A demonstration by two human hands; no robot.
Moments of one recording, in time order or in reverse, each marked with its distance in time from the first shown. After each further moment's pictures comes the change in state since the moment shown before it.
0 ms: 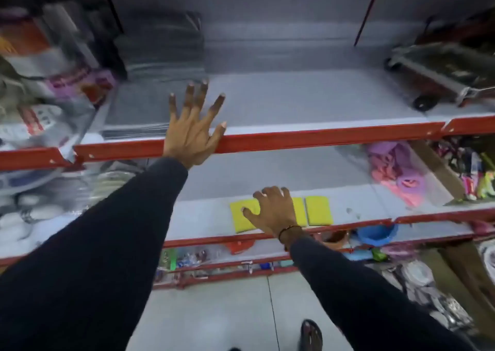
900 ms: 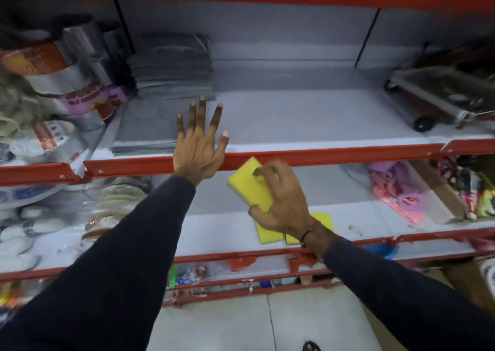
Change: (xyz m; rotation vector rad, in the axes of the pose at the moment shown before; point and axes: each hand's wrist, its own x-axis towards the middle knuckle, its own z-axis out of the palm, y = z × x) left_hand 0.004 0.005 -0.007 -0.078 -0.049 -0.187; right_hand -0.011 -0.010 -0.112 0.458 0.741 -0.372
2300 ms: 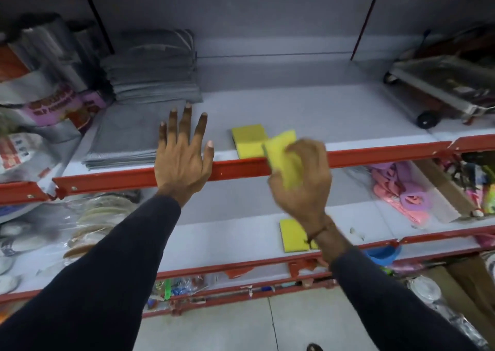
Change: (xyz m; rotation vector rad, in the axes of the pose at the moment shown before) left_hand -0.002 0.004 0.008 0.078 0.078 -0.021; right_hand 0.027 0.034 -0.019 0.020 0.440 0.169
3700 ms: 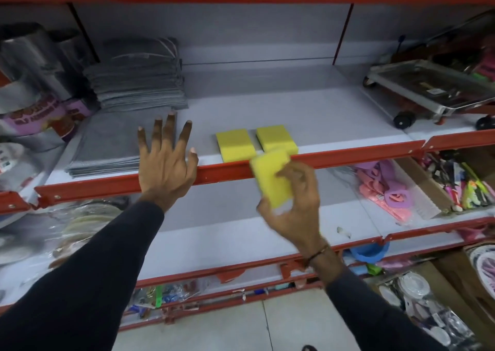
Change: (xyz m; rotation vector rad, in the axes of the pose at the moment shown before) left_hand -0.002 0.000 0.001 0.075 0.008 0.009; right_hand -0.039 0.018 -0.026 0.009 -0.090 0.013
